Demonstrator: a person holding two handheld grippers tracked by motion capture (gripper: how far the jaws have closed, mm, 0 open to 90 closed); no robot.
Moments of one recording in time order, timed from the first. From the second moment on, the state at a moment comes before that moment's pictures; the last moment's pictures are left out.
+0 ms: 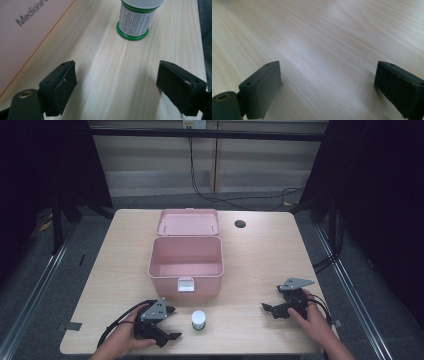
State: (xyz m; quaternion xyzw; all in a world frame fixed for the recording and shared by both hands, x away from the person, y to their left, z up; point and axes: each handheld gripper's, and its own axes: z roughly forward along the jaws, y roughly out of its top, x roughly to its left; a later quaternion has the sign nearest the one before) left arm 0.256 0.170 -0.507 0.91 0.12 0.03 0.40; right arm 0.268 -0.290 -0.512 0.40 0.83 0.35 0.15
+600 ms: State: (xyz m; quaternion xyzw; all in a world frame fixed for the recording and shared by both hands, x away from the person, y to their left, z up) left arm 0.252 0.151 -0.489 0.94 0.14 -0.01 0.31; right arm 0.268 -0.290 -0.512 0.40 0.83 0.35 0.15
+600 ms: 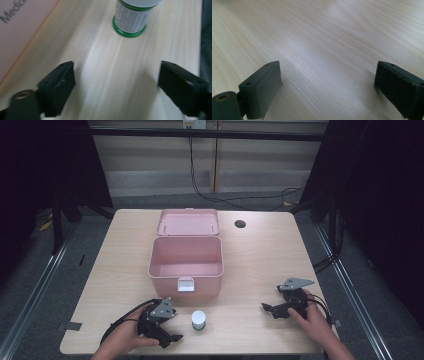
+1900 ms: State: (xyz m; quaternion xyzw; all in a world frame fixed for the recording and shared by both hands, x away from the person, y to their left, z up) left arm 0.274 0.061 -0.445 0.98 0.14 -0.07 0.13; right arm 0.268 -0.290 -0.512 0.40 0.83 0.35 0.15
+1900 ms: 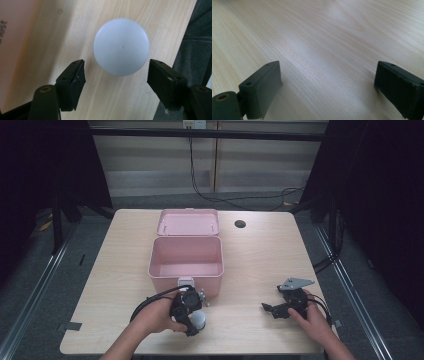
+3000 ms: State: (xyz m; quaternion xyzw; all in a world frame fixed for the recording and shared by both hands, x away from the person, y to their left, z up) left arm 0.284 0.036 -0.433 0.98 0.16 -0.07 0.12; right arm 0.268 -0.290 -0.512 0.40 0.83 0.35 0.15
